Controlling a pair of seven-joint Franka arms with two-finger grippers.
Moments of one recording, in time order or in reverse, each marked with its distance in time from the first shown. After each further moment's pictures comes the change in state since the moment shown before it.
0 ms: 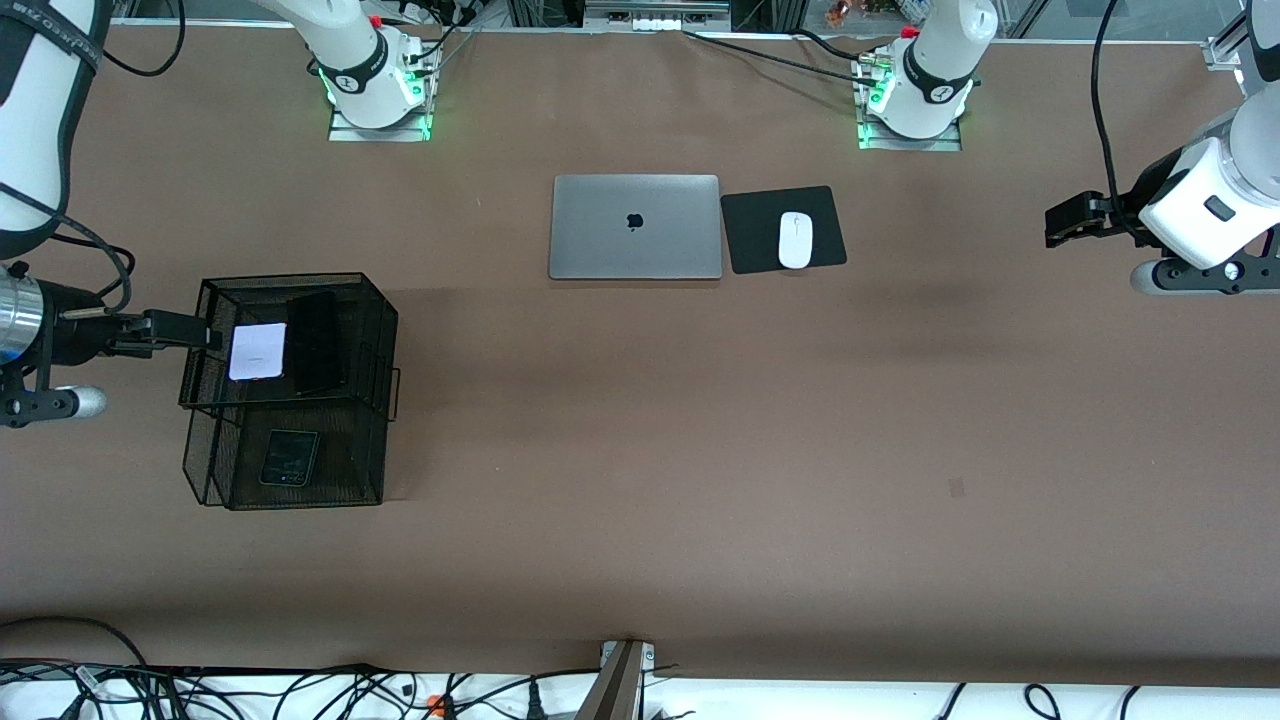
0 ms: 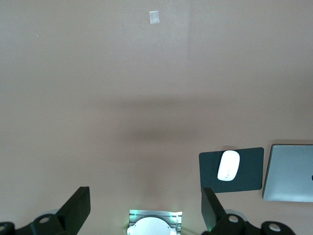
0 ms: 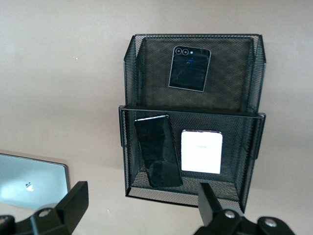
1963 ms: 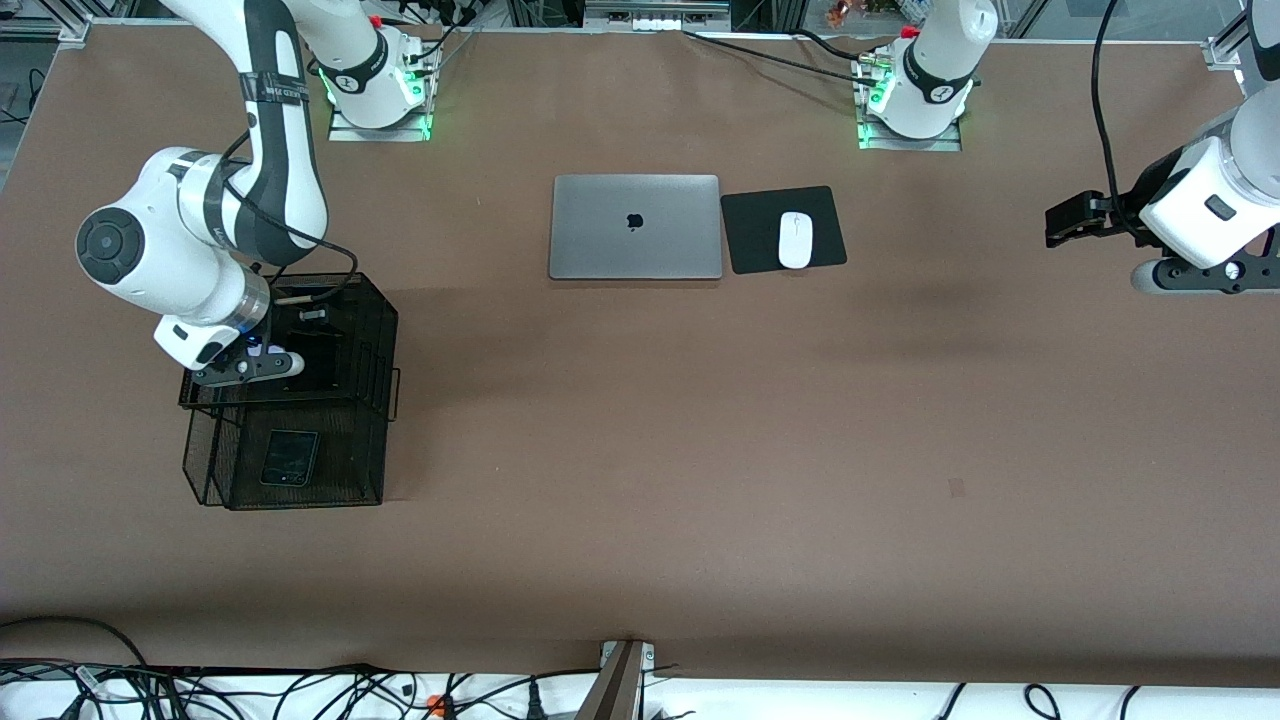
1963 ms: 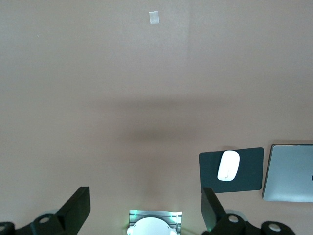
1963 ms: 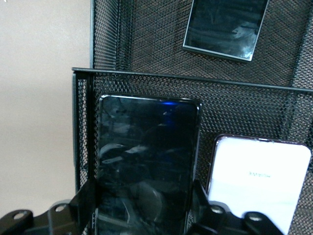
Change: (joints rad) left arm 0.000 0.000 0.000 0.001 0.000 0.000 0.000; right arm 0.738 -0.098 -0.504 -0.874 0.066 0.717 -0.156
